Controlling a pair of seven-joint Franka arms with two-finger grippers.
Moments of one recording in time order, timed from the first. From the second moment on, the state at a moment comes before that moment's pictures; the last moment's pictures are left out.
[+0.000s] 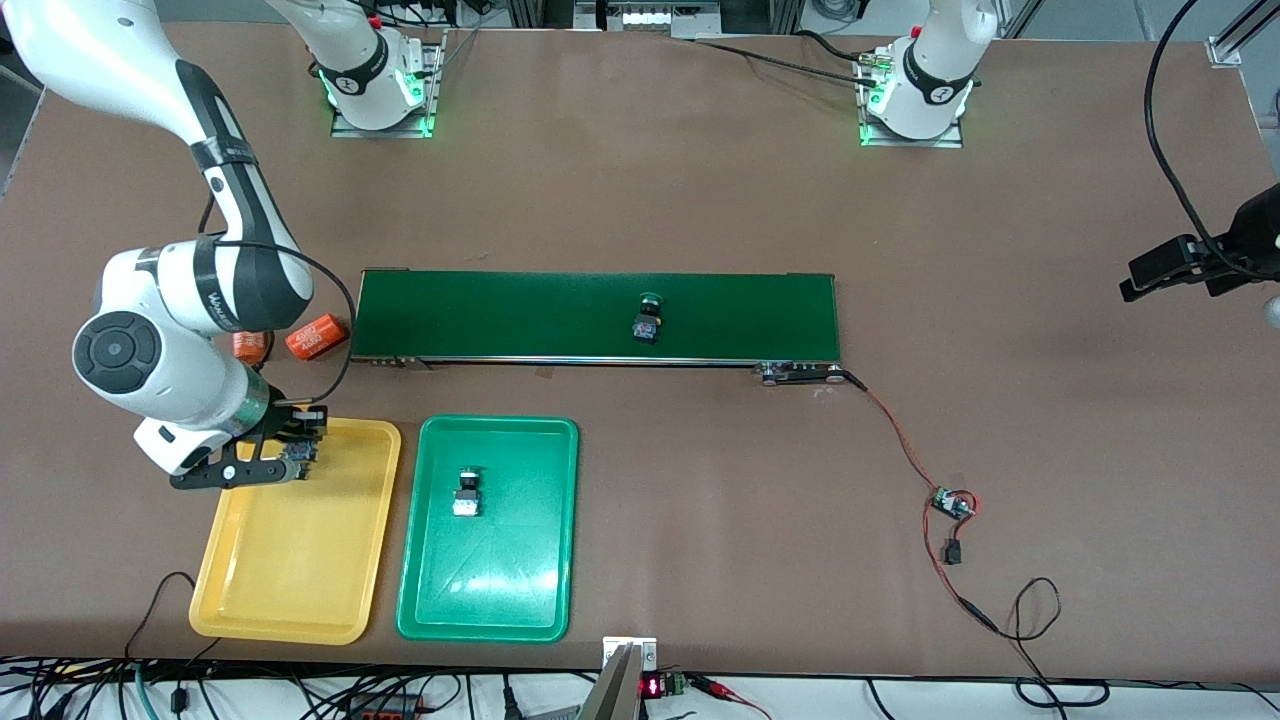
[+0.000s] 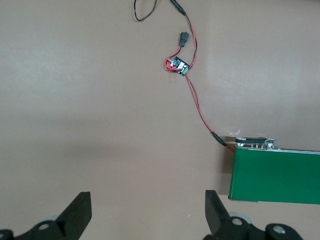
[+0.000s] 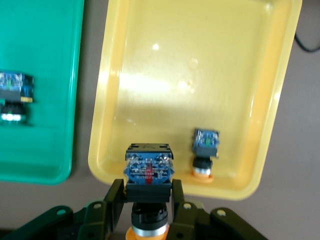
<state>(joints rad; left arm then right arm) 0.00 0.11 0.07 -1.50 -0.04 1.59 -0.02 -0.06 0.58 0.20 -1.52 -0.23 2.13 0.13</state>
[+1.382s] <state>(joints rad) 0.00 0.11 0.08 -1.50 -0.04 1.61 -0.02 -0.03 0.78 0.17 -1.52 -0.26 2.45 0.12</state>
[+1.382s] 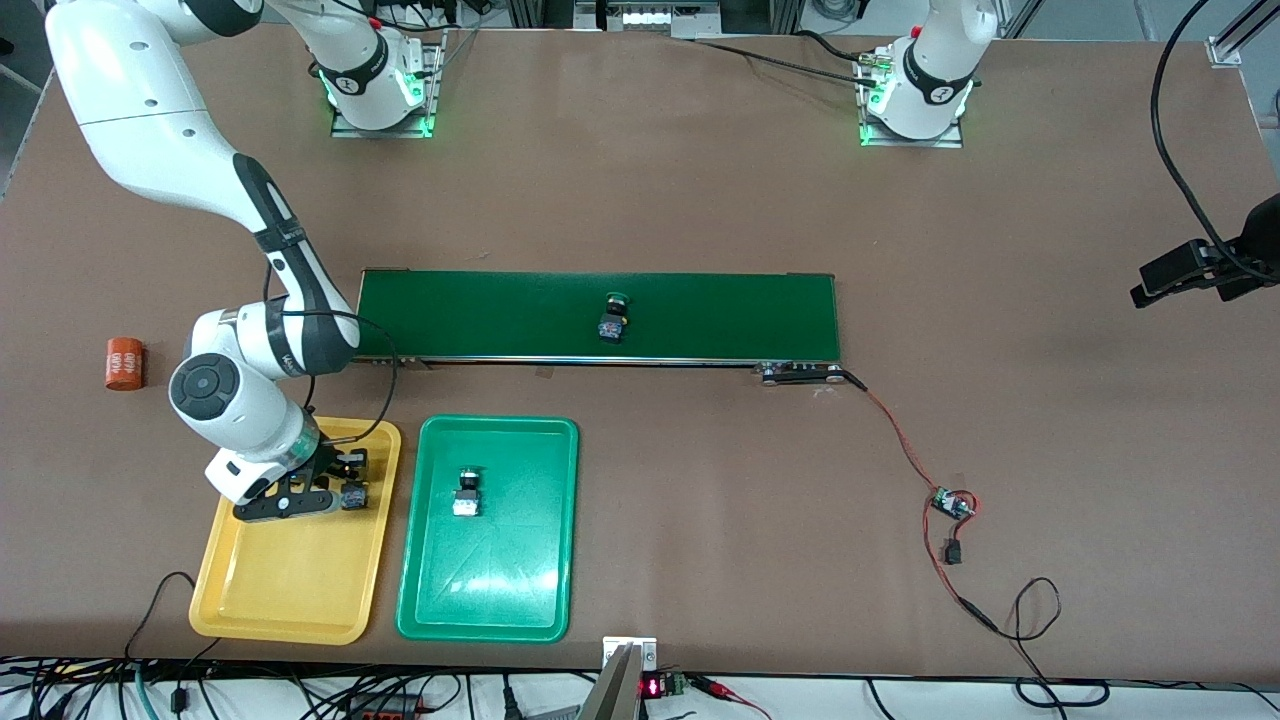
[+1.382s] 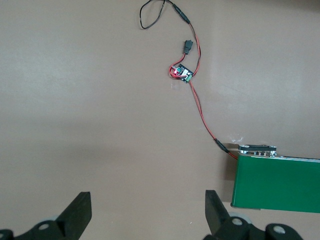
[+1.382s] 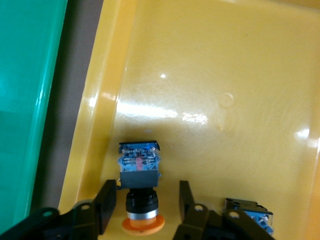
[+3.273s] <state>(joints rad) 0.13 0.10 -0.08 -1.50 -0.04 1.56 -0.03 0.03 0.36 0.58 -2.03 -0.26 2.37 1.00</state>
